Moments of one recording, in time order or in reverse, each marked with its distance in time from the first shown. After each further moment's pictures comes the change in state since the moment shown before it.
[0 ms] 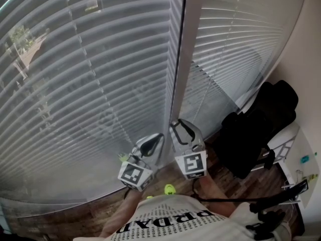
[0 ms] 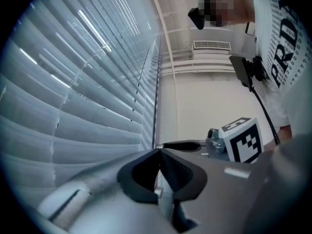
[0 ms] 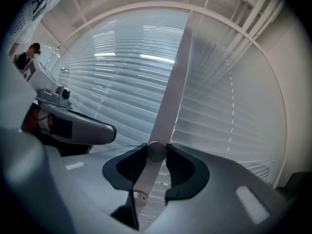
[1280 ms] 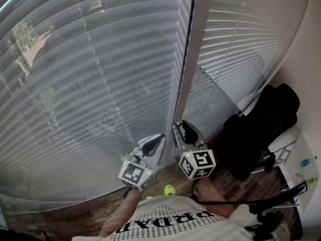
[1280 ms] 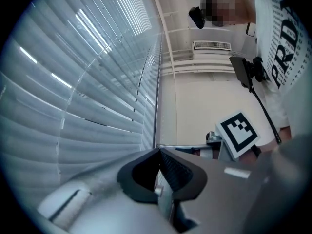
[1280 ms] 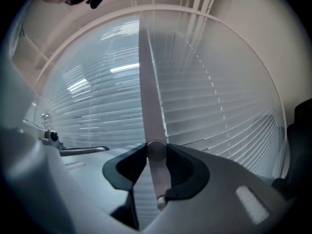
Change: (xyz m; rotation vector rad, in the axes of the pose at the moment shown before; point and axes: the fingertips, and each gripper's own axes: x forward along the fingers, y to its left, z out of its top) left arm -0.006 0.001 -0.002 0.010 0.014 -0.006; right arm -0.002 -0.007 -0.005 0.463 -0.034 -0.022
